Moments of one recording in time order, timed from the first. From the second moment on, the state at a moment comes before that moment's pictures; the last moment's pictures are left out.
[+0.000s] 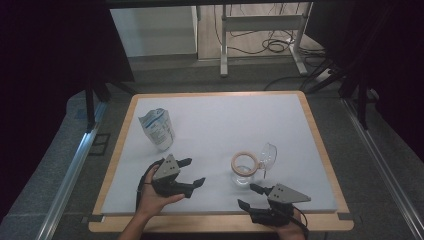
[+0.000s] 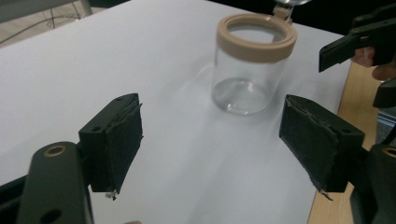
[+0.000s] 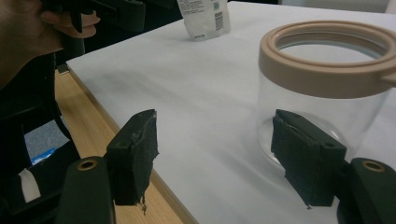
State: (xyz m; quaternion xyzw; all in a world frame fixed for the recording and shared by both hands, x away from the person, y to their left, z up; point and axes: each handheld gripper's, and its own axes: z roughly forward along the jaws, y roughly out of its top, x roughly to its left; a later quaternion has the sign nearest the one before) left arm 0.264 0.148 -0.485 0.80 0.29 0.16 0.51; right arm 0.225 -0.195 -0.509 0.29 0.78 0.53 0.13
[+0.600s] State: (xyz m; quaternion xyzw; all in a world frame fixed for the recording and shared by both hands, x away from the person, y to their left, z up) left arm 0.261 0.190 -0.496 0.78 0.34 0.18 0.50; right arm 0.234 -0.154 -0.509 0.27 0.78 0.54 0.12
